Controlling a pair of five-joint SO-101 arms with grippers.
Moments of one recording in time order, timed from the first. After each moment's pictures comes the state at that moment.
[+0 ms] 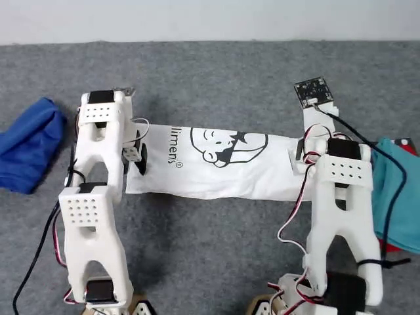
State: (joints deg) left arm -7.2 46.7 -31.8 99.3 5.1; right arm 6.0 -16.0 27.6 60.3 21.0
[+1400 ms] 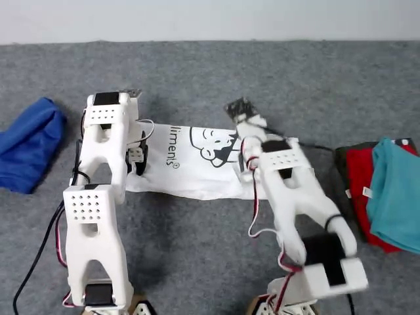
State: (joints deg) left arm -7.3 56.7 -39.8 100.0 5.1; right arm -13.6 -0.9 27.8 51.6 15.6
